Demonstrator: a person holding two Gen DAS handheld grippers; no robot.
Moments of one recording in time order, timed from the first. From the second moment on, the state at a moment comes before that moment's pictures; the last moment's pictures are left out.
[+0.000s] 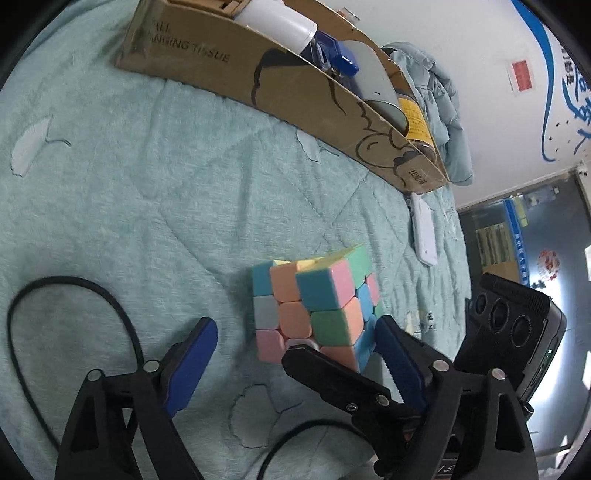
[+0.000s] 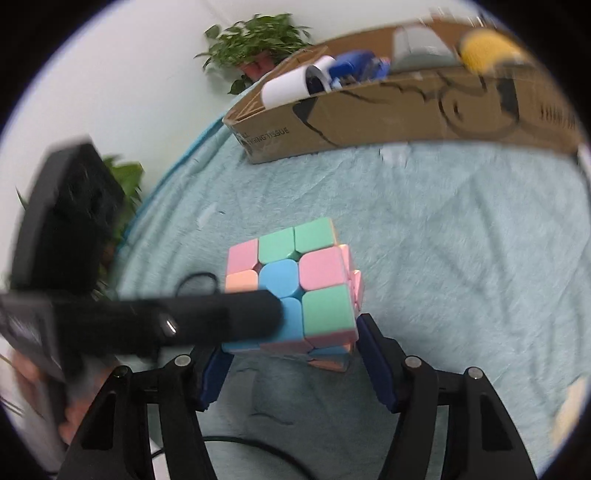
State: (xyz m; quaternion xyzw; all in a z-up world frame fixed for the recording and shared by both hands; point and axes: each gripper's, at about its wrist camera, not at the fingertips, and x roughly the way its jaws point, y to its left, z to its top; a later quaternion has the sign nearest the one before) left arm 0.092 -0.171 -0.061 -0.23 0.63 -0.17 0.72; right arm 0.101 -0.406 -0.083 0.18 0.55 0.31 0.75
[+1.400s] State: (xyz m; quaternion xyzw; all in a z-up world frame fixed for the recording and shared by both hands) left arm 0.268 -0.143 0.081 -0.20 0.49 -0.23 0.81; right arm 0.223 -0.366 0.031 0.09 0.42 0.30 0.85
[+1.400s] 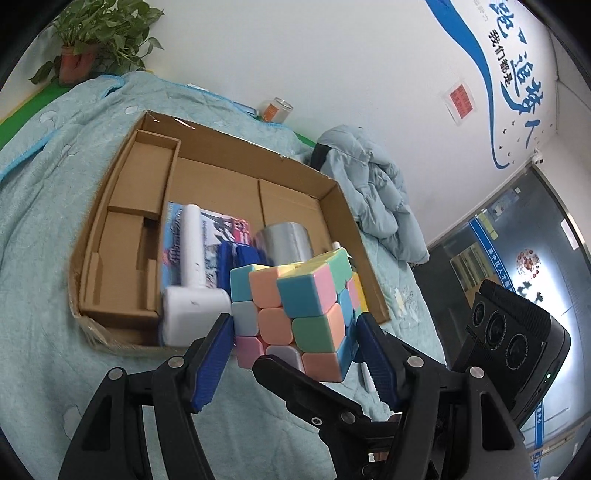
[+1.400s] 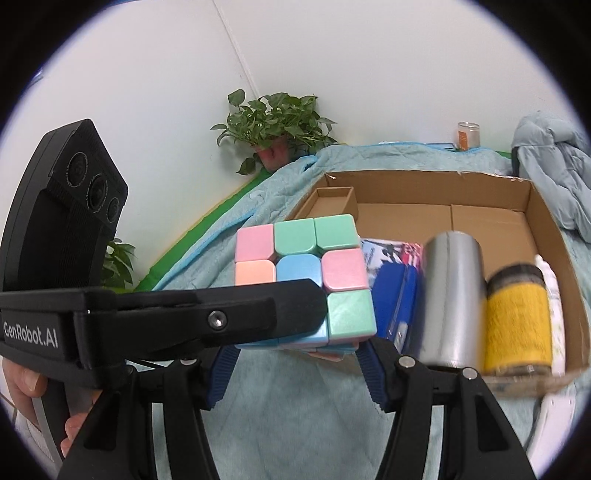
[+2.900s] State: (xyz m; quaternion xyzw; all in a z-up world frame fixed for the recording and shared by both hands) left arm 0.311 -0.086 0.086 -0.07 0.42 -0.07 0.90; right arm 0.246 -0.379 -0.010 0.10 0.46 0.27 0.84
